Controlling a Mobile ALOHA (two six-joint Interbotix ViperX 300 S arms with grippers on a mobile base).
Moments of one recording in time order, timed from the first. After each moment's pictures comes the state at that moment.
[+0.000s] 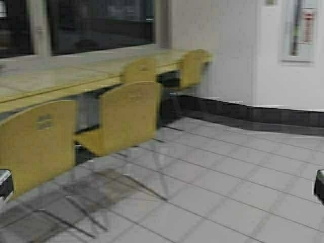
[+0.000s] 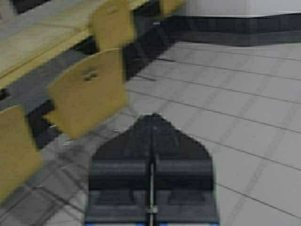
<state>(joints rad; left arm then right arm) -0.01 -0.85 1.19 0.00 -0.20 -0.04 0.01 -0.96 1.16 -0.09 -0.12 0.26</state>
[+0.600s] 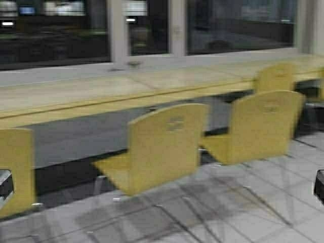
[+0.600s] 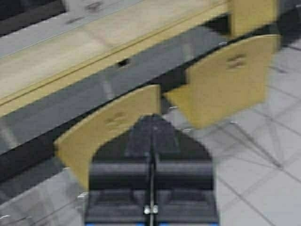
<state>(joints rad) -0.01 -0.90 1.18 -0.02 -0.20 -0.06 0.01 -0.96 1.18 -0.09 -0.12 0.26</state>
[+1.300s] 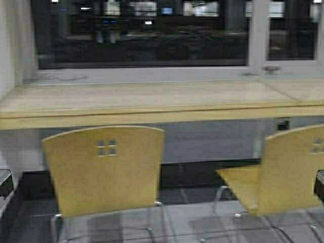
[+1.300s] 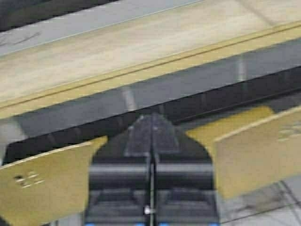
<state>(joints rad) -0.01 -0.87 1.18 -0.02 -0.20 -0.20 0.01 -0.96 1.20 -0.09 -0.11 0.27</state>
